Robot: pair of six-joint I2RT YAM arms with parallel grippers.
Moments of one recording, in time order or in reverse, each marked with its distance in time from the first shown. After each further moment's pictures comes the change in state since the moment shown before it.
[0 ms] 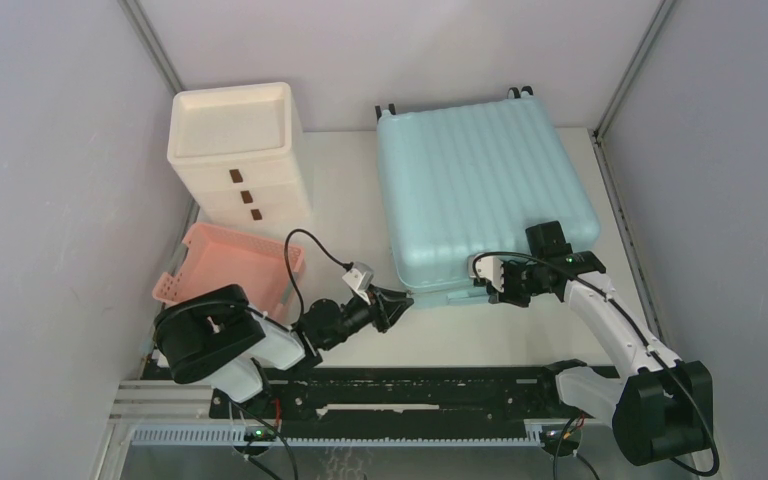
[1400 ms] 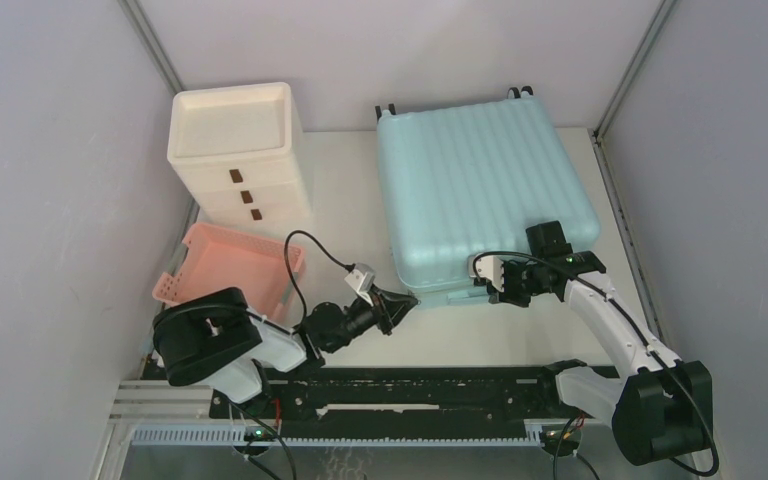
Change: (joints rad) left arm -0.053 -0.017 0.016 0.002 -0.036 -0.051; right arm -0.004 0.003 0.000 -0.001 -0.001 0.002
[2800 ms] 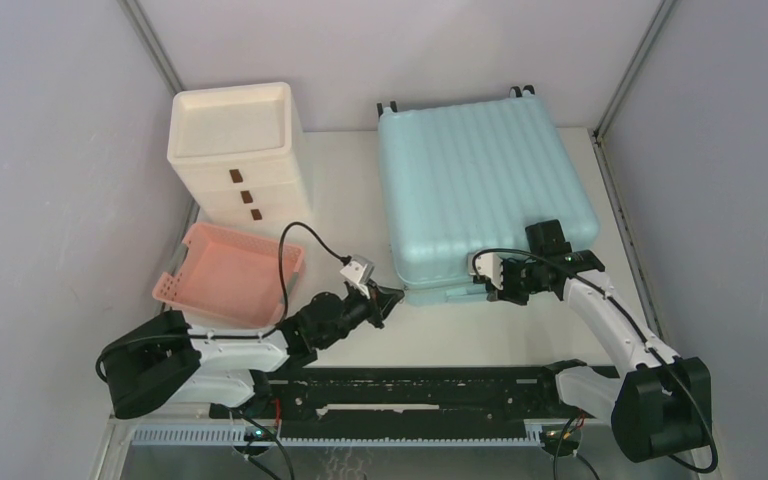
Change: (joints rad) left arm 0.031 -0.300 0.063 -0.514 -0.093 0.069; right arm -0.003 0.014 0.000 0.015 -0.011 0.006
